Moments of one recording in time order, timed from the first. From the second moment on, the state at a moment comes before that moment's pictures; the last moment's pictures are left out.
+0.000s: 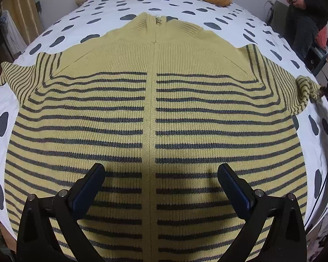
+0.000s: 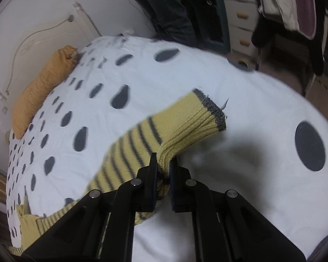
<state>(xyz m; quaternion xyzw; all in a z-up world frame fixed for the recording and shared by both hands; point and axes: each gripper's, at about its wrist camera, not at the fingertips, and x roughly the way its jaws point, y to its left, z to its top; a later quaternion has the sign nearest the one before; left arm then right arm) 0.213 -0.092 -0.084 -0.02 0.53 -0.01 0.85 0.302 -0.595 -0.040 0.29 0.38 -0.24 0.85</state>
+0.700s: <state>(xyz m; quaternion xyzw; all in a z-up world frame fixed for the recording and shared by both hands) 0.164 0.101 -0.069 -0.16 0.50 0.08 0.85 0.322 -0.048 -0.007 0.01 0.45 0.17 0.88</state>
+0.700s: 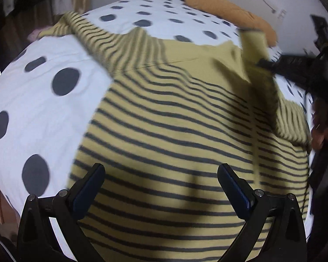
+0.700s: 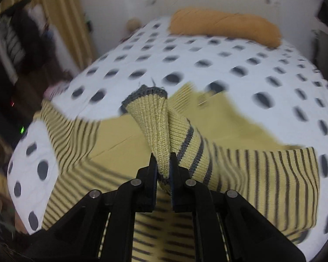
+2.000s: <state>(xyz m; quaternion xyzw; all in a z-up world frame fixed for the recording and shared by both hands) 0.251 0.115 -0.093 -0.10 0.49 0.11 0.86 0.293 -0.061 -0.088 -0.02 0.50 0.09 0.86</state>
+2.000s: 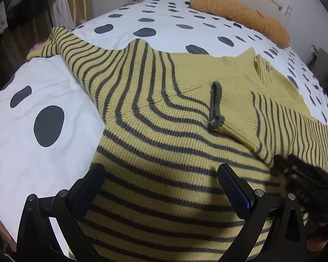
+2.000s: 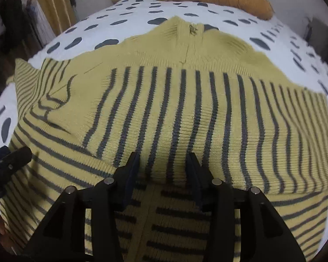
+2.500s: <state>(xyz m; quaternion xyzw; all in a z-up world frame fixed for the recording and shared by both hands) 0.221 0.112 -0.099 -0.07 0.51 0.08 0.86 0.305 -0.046 -0.080 0.02 0.52 0.09 0.85</state>
